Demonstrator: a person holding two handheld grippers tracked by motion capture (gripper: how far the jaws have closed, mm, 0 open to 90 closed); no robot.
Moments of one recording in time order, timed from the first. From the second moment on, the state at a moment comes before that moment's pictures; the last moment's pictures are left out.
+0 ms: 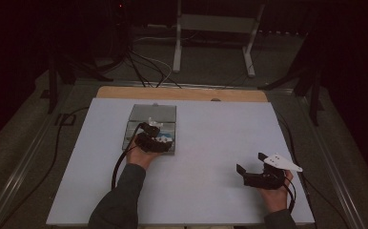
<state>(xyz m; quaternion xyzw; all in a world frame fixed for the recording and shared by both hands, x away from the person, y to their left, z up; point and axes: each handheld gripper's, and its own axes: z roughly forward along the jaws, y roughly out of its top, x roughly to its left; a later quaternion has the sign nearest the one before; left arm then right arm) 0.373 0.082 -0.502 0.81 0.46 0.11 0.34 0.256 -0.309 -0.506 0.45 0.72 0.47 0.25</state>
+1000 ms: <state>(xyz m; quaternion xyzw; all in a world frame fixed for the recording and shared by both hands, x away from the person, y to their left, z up) 0.373 0.087 -0.496 0.78 0.47 0.09 0.41 0.256 -0.310 -0.506 0.45 0.72 0.46 0.25</state>
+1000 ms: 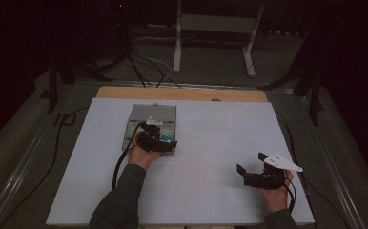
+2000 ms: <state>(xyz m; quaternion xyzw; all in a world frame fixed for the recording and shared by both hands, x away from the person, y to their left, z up) 0.316 0.156 -0.467 0.72 0.45 0.23 0.47 0.255 -0.307 -0.506 0.45 0.72 0.47 0.25</state>
